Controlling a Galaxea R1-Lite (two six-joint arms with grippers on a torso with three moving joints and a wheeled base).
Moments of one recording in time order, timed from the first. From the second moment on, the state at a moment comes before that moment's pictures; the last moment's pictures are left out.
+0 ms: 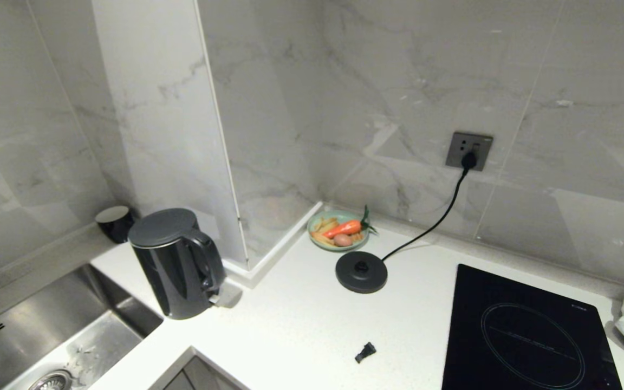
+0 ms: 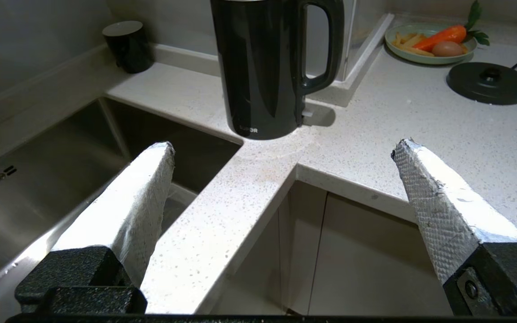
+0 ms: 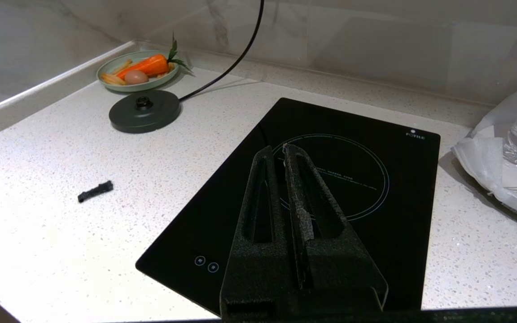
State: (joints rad) left arm 0.00 0.00 -0.02 0.05 -0.02 0.06; right arm 0.00 0.00 0.00 0.00 0.00 0.00
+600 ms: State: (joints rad) left arm 0.00 0.00 -0.02 0.05 -0.02 0.06; right arm 0.00 0.00 0.00 0.00 0.00 0.00
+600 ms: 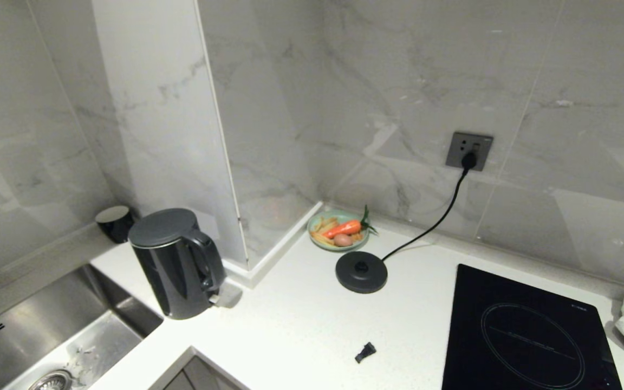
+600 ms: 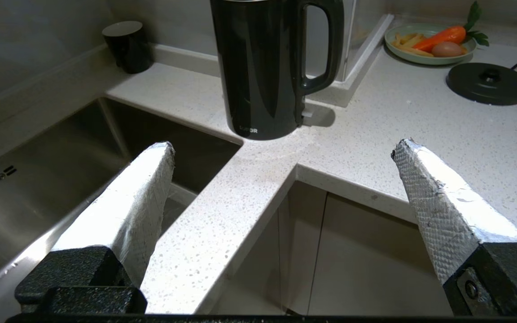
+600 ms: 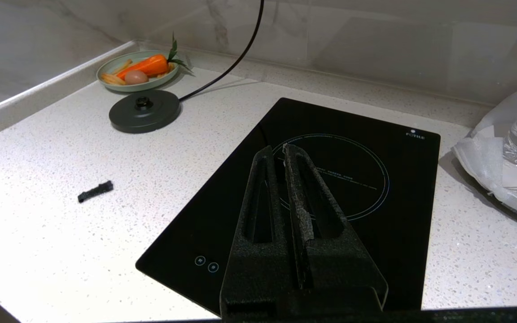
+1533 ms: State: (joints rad) left arm 0.00 0.00 -0.02 0.05 -0.02 0.06; right arm 0.00 0.00 0.00 0.00 0.00 0.00
